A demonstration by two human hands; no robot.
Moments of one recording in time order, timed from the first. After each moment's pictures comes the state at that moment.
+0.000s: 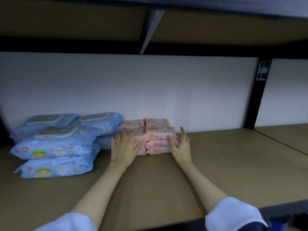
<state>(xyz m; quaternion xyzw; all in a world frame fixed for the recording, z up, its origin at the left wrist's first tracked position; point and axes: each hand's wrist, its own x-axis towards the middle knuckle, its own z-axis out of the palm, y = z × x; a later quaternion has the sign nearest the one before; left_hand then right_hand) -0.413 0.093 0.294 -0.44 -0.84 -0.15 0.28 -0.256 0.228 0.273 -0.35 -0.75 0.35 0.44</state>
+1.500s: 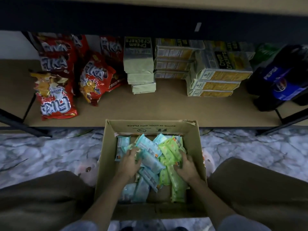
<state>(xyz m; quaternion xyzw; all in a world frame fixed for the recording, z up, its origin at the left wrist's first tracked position) -0.201 -0.192 -0.123 -0.31 -0.87 -0.21 -0.33 -0.024 -0.043 -0.113 -0.47 -0.78 0.40 -0.11</state>
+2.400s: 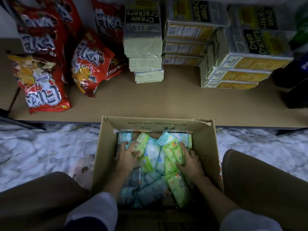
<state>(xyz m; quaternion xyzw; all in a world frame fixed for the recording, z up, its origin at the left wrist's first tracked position) -0.232 -0.176 -0.181 -0.21 -0.90 -0.21 -0.32 -0.048 -0.014 -0.181 -0.43 -0.83 0.30 -0.19</state>
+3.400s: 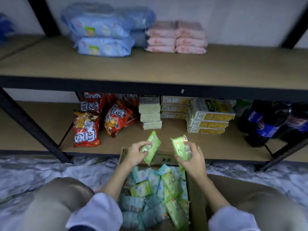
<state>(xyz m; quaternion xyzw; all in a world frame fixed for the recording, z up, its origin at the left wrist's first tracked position) -0.229 -0.174 0.058 -0.30 -0.80 -0.43 -0.28 -0.052 -0.033 0.047 -0.40 -0.83 0.34 0.19</state>
